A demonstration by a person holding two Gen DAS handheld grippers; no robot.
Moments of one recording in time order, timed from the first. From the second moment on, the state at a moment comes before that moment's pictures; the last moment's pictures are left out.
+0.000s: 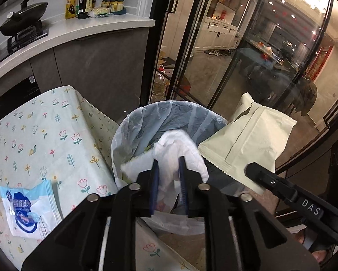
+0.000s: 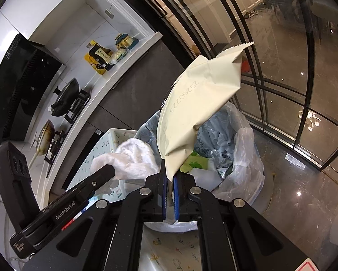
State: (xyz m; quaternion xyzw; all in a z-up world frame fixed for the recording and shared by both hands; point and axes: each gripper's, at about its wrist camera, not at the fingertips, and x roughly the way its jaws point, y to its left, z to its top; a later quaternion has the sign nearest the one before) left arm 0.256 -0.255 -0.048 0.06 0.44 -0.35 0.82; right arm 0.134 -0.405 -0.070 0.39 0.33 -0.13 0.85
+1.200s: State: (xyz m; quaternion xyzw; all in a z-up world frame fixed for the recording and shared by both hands) left arm 0.227 -0.140 -0.003 0.02 0.38 -0.26 0.89; right arm 0.140 -0.337 -0.040 0.38 0.33 -0.07 0.86
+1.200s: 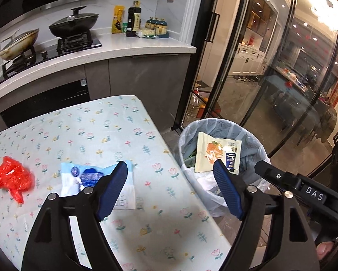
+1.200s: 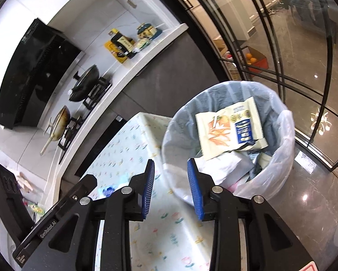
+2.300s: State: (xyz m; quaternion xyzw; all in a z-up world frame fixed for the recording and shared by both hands) left arm 0.285 0.119 -0.036 -0.15 0.45 -0.01 0.88; right arm 0.206 -0.172 -0.055 0.31 0.41 0.01 0.86
